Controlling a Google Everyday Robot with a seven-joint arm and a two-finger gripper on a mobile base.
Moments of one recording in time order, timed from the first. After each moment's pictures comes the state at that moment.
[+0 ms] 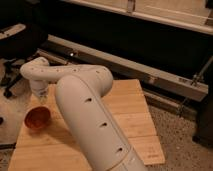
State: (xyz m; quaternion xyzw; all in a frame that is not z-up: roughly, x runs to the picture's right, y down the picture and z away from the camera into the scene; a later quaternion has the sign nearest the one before) arm -0.382 0.063 0.846 -0.30 -0.22 -0.27 0.89
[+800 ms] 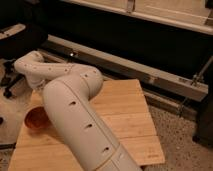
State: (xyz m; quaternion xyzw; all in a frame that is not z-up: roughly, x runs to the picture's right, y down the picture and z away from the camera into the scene) arm -0.406 0.025 0.879 -0.25 -0.19 -0.30 0.90
